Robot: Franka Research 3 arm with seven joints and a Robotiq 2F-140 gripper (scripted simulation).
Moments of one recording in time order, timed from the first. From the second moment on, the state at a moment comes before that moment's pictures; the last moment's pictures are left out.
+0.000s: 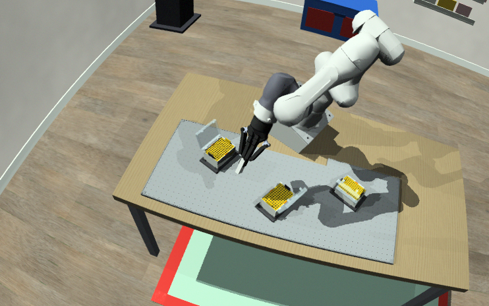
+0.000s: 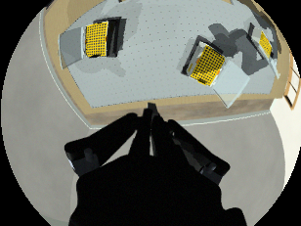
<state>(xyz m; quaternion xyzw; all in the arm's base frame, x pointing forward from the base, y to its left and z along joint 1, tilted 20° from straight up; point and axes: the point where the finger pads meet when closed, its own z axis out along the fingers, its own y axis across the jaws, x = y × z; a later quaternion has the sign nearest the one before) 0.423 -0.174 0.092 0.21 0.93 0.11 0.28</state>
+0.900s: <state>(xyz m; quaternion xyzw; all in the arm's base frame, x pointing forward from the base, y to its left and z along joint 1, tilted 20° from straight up) 0.321 -0.205 0.070 0.26 0.92 0.12 0.27</state>
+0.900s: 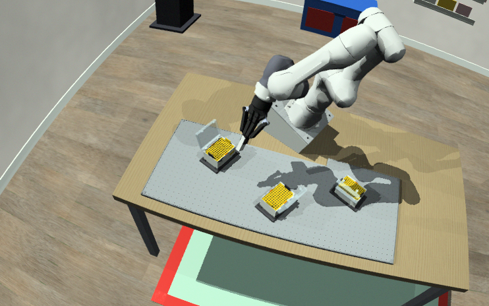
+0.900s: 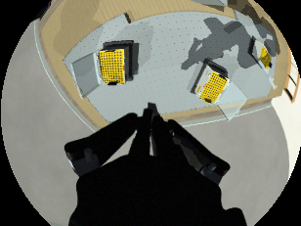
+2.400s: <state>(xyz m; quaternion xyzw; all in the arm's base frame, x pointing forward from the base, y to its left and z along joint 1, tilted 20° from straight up) 0.178 -0.190 0.059 -0.32 0.92 0.11 0.22</state>
